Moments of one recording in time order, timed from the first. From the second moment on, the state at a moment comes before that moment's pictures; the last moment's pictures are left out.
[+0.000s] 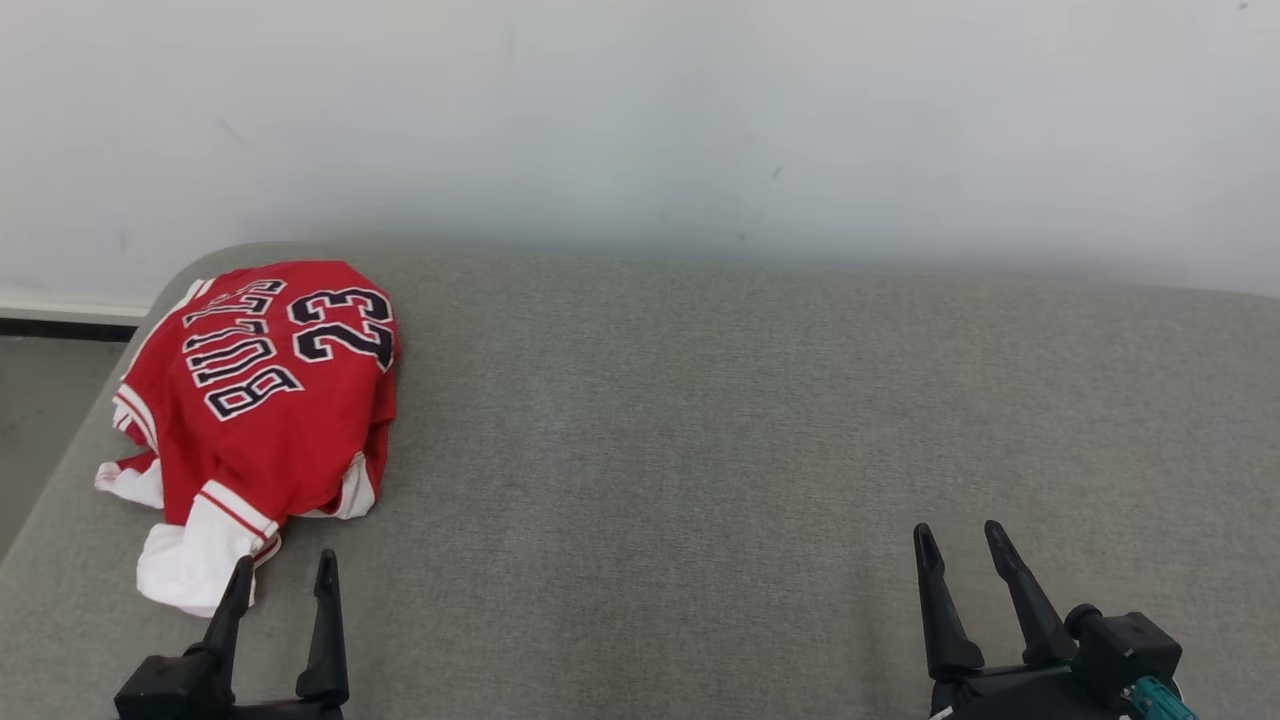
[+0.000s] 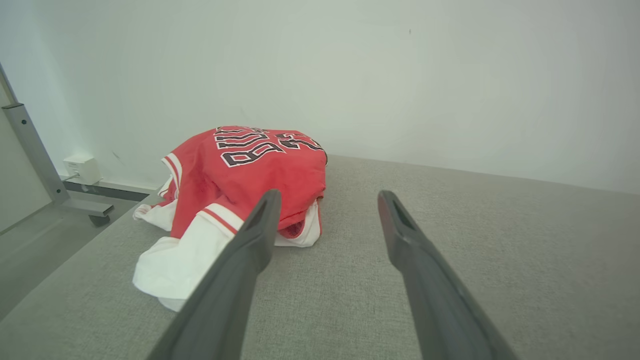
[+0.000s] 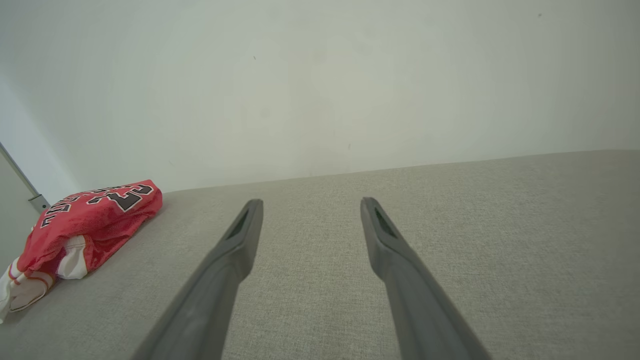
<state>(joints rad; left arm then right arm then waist) -0.04 0.10 0.05 0.22 -0.16 -0.08 -0.26 -0.05 -0.07 0.11 0.25 0.29 0.13 -0.26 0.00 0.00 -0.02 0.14</state>
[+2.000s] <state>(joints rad) -0.59 0.23 0.13 0.29 -0.30 -0.10 -0.19 -0.22 -0.12 0.11 0.23 0.24 0.13 -0.26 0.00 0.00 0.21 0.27</state>
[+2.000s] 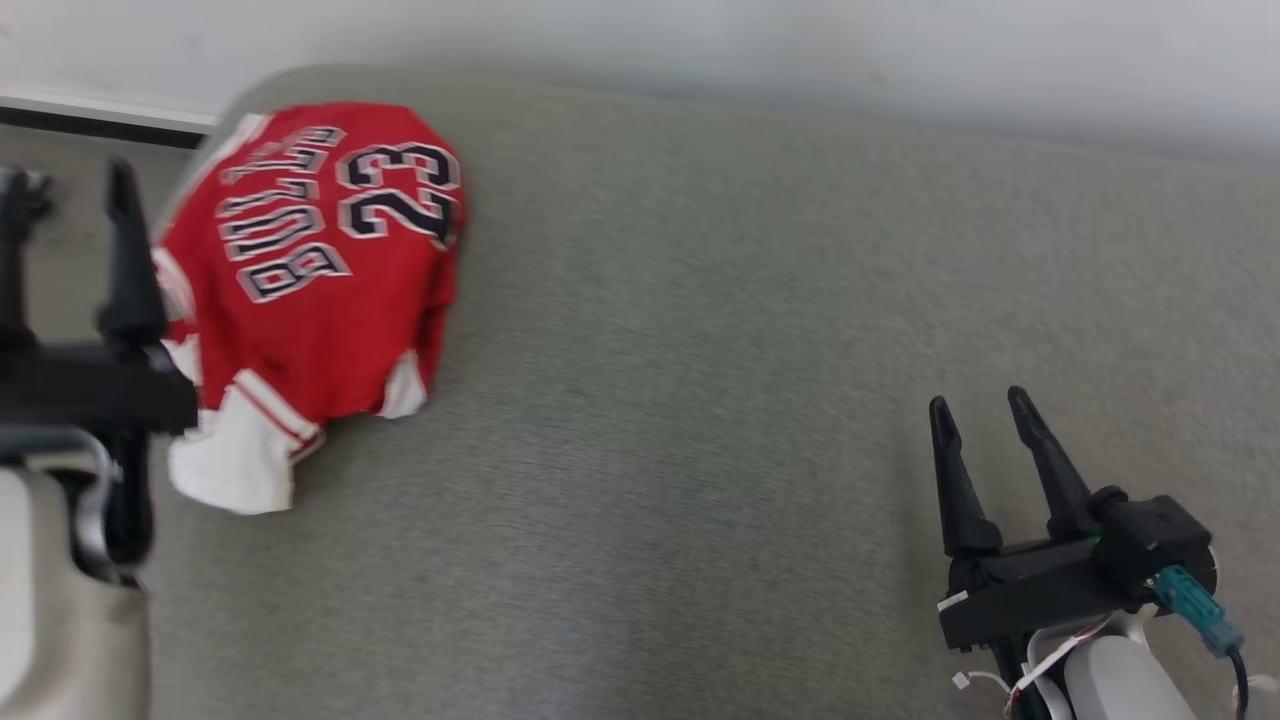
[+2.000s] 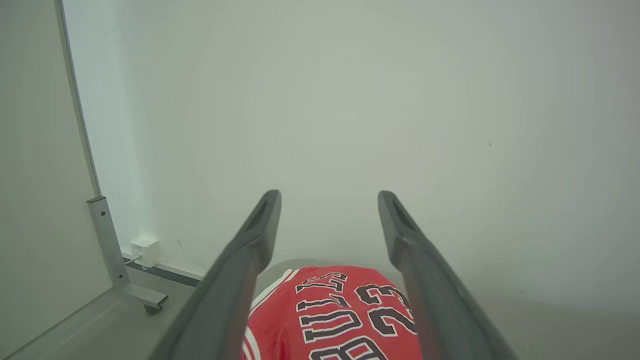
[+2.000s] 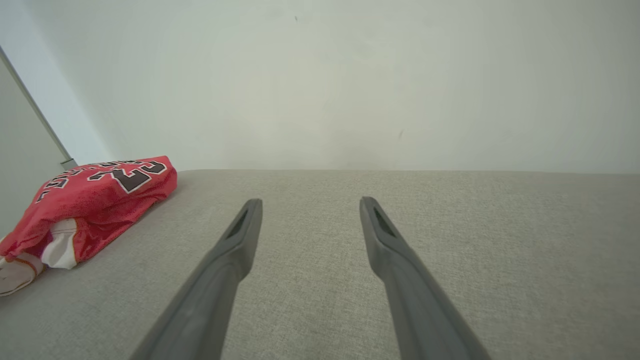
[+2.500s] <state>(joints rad) -0.82 0.40 0.17 0.51 -0.34 -0.10 0.02 -0.26 -0.12 0.05 0.19 0.20 0.13 -0.26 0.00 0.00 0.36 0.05</state>
